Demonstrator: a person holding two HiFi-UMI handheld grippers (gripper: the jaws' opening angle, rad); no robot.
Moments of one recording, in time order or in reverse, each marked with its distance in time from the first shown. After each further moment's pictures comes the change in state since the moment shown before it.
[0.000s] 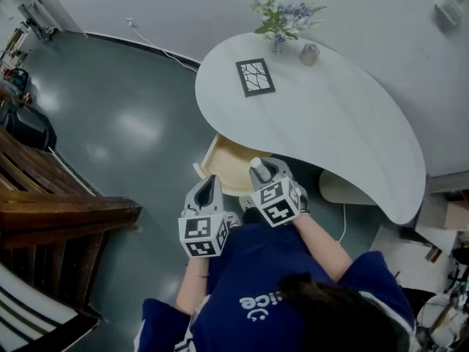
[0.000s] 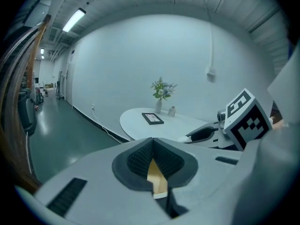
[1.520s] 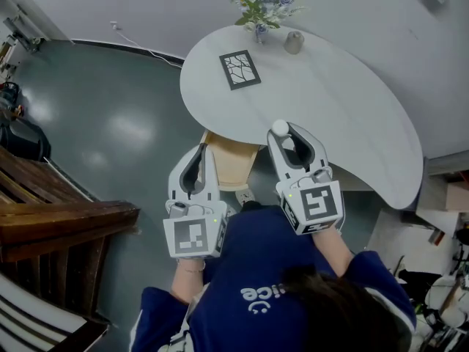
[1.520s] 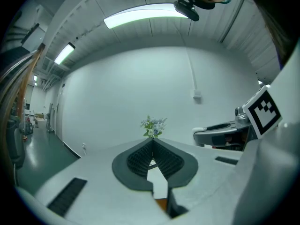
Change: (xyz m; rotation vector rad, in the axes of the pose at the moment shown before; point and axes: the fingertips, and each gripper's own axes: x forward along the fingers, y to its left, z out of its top) left arm -0.026 -0.047 0.141 0.172 -0.351 -0.031; right arm -0.145 -0.082 0.104 0.187 -0.576 -0.247
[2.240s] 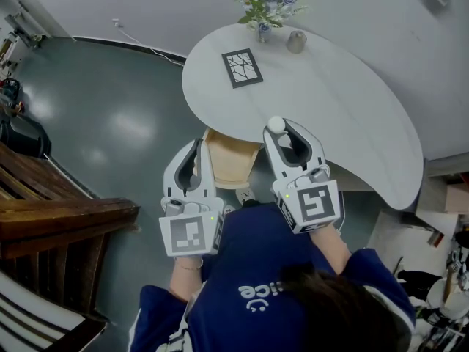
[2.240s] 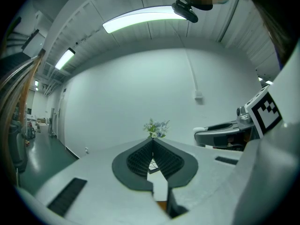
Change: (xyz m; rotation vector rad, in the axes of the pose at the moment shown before) left arm -0.003 0.010 0.009 0.034 -0.033 0.017; right arm 0.004 0.013 0.012 -0.015 -0.059 0.030
